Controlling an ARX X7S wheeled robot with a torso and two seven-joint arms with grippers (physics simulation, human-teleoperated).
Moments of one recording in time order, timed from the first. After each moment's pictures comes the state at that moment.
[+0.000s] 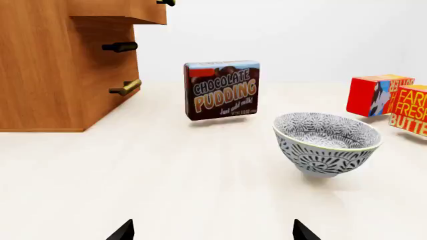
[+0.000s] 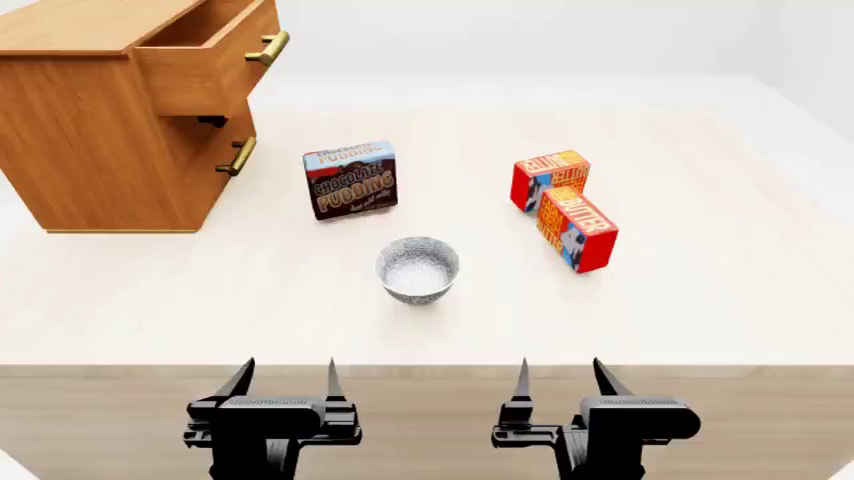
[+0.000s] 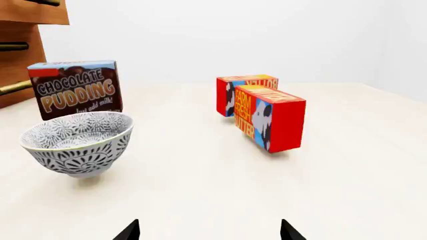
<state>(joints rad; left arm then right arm) 0.00 0.00 0.00 0.00 0.00 0.00 0.00 0.00 0.00 0.00 0.00 0.00 0.00 0.00</state>
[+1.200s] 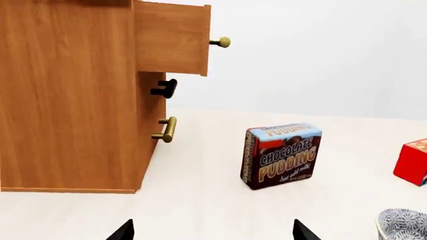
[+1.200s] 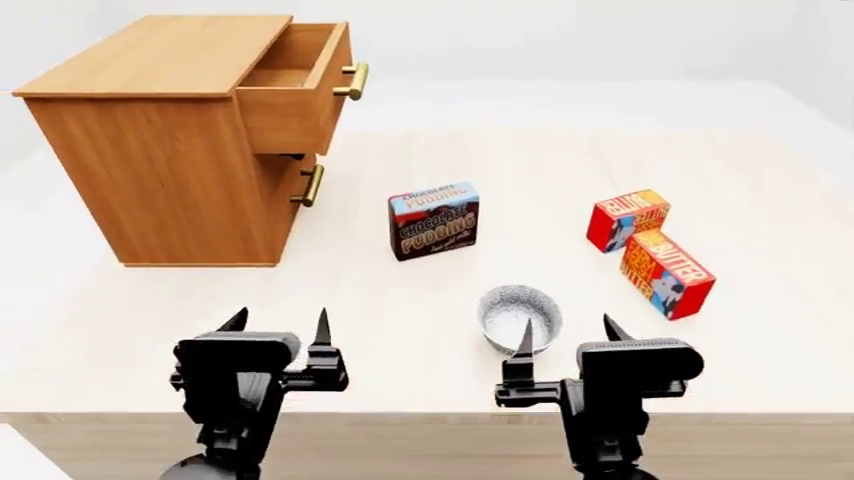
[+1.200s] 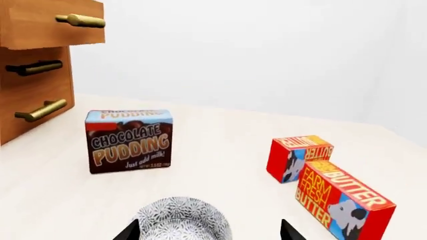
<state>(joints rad) -0.14 -0.14 0.05 0.19 -0.23 -0.31 -0.04 0.10 0.12 -0.14 -0.26 0.02 0.36 0.16</state>
